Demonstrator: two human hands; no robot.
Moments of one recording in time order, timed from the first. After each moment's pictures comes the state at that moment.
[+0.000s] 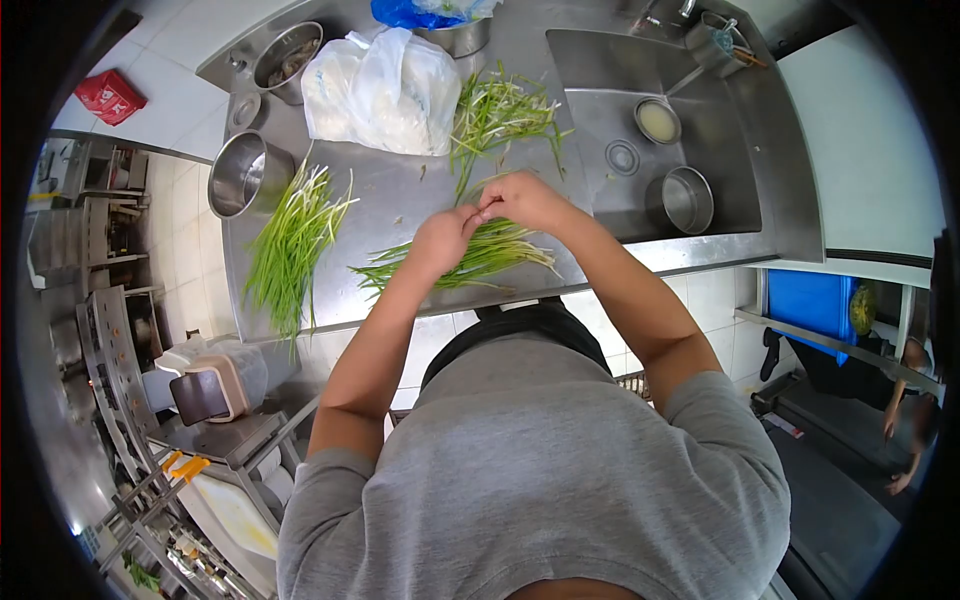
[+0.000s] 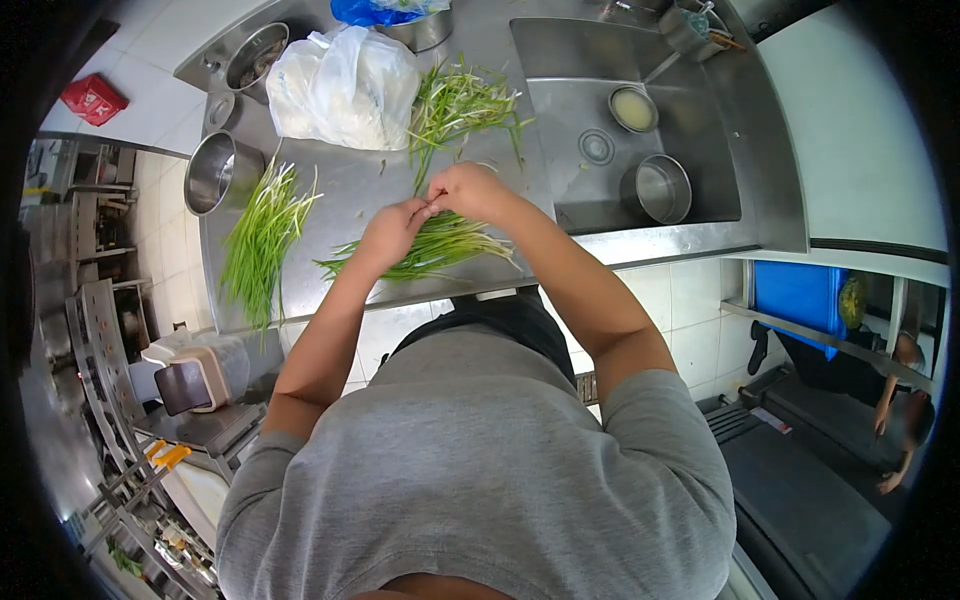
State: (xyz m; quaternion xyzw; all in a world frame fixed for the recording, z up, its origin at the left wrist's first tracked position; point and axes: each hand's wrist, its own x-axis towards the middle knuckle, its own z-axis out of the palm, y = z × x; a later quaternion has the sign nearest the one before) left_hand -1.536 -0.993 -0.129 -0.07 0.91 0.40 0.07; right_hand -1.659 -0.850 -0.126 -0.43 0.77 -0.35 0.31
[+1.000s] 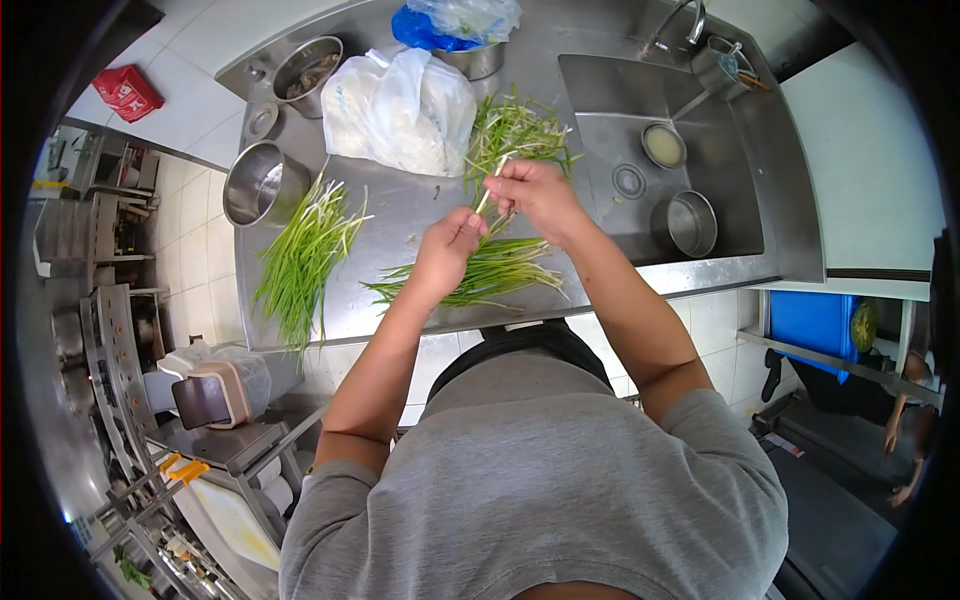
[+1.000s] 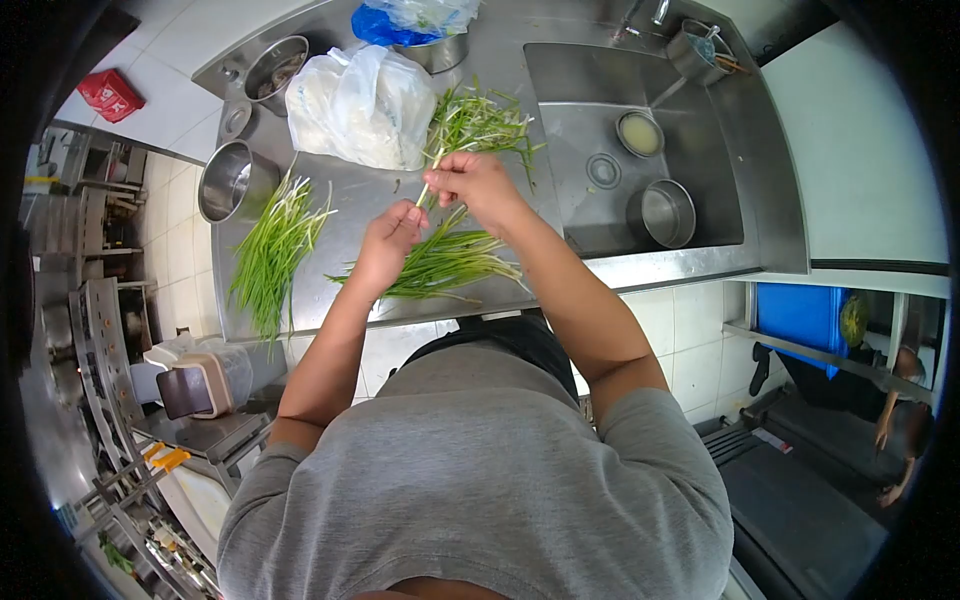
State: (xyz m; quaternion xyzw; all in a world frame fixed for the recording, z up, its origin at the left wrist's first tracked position) left_hand -1.530 -0.995 -0.072 -0.17 0.72 0.67 0.01; right_hand -1.660 -0.867 -0.077 -0.14 0.56 -0.71 0.41
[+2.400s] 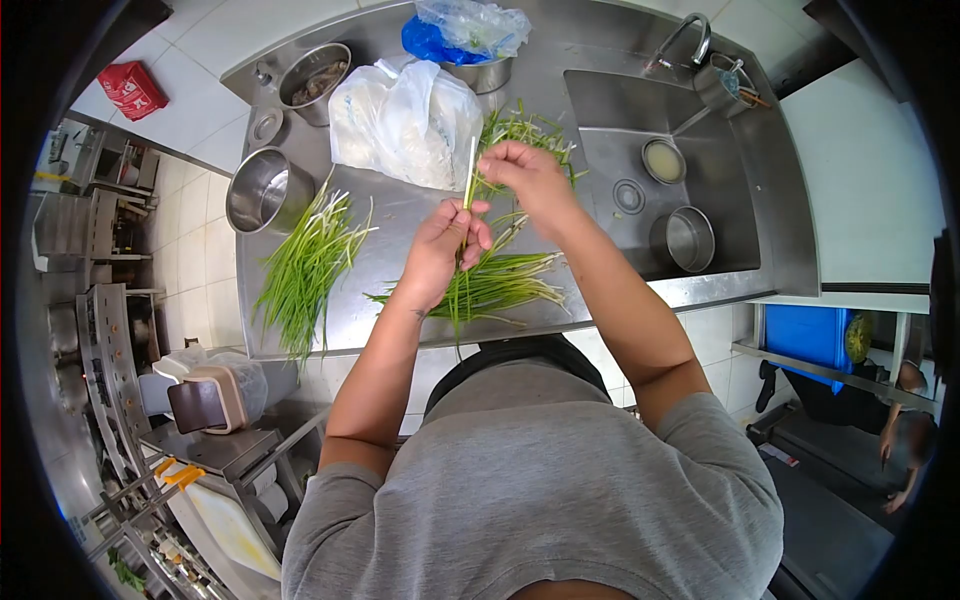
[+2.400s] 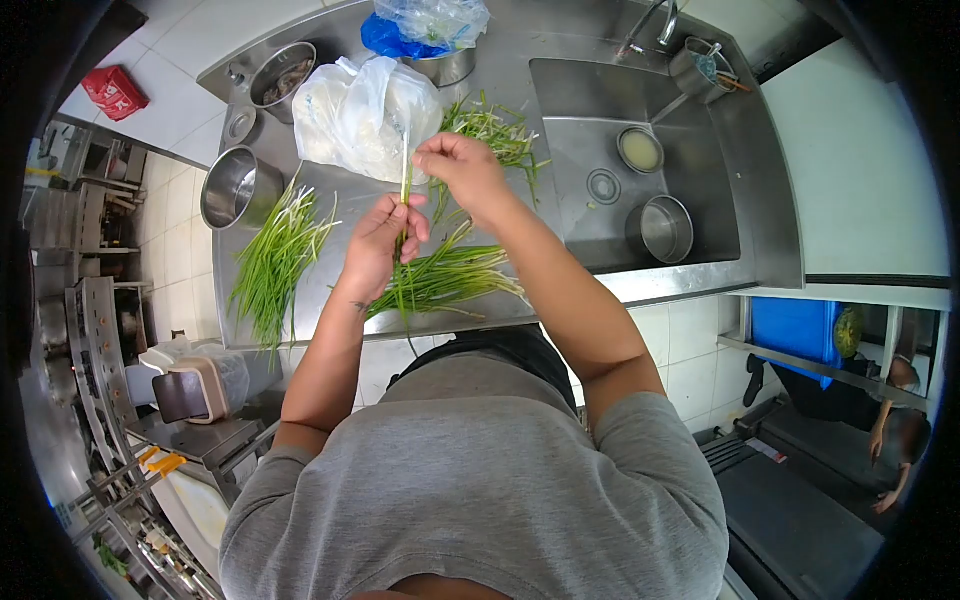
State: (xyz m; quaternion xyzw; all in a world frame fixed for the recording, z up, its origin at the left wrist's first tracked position) left_hand -1.542 -1.015 -0.048 -0.13 0.51 0.85 0.02; right_hand -1.669 -0.902 -0.043 -0.19 0.63 -0.69 0.31
